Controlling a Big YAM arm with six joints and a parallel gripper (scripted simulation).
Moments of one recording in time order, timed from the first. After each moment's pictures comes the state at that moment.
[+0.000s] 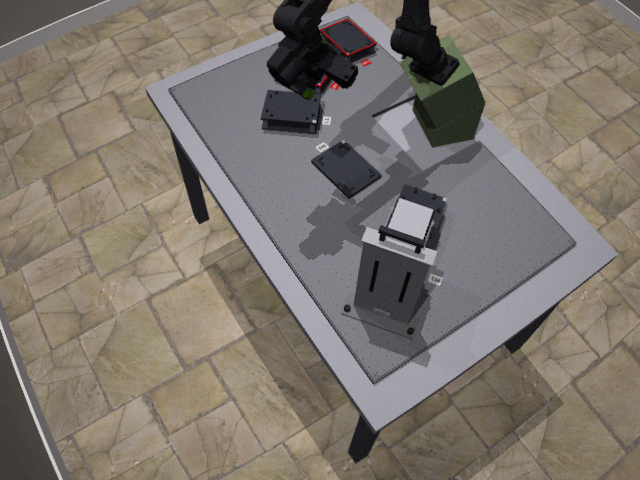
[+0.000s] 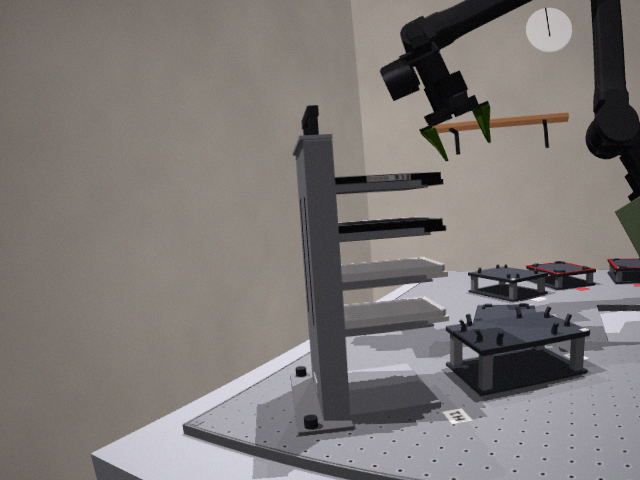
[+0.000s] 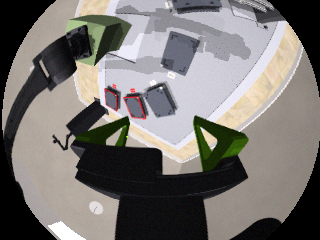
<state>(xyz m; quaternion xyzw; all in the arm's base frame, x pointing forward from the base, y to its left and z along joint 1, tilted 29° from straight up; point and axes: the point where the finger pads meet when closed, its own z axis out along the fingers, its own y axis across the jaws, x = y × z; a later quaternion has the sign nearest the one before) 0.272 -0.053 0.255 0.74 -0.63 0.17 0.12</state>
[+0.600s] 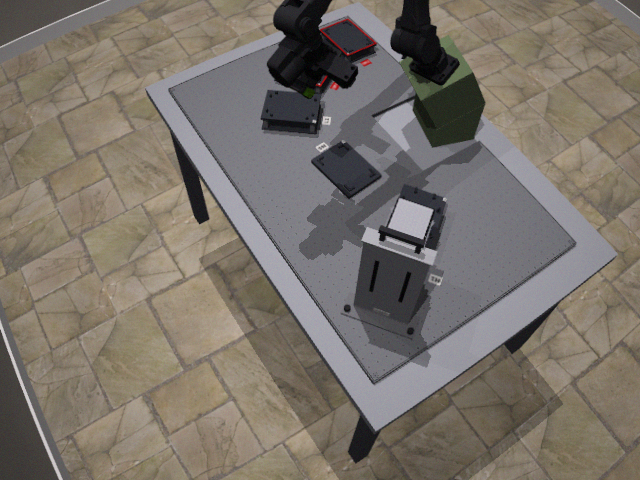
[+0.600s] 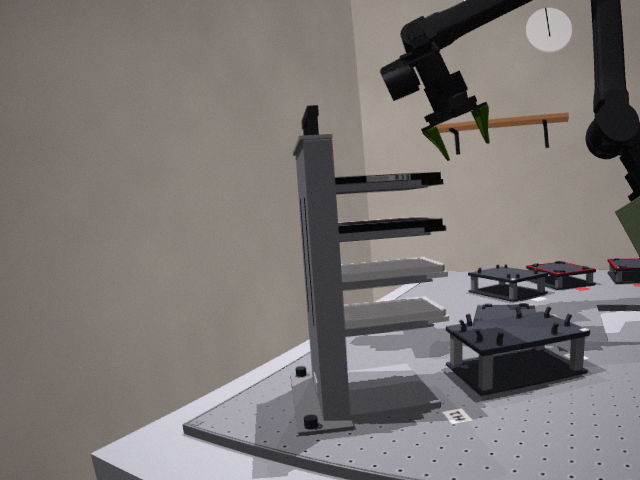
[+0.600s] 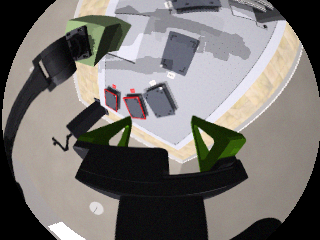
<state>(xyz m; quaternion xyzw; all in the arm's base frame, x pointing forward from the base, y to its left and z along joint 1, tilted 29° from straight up) 0.272 -0.053 0.254 0.74 -0.63 0.17 0.12</state>
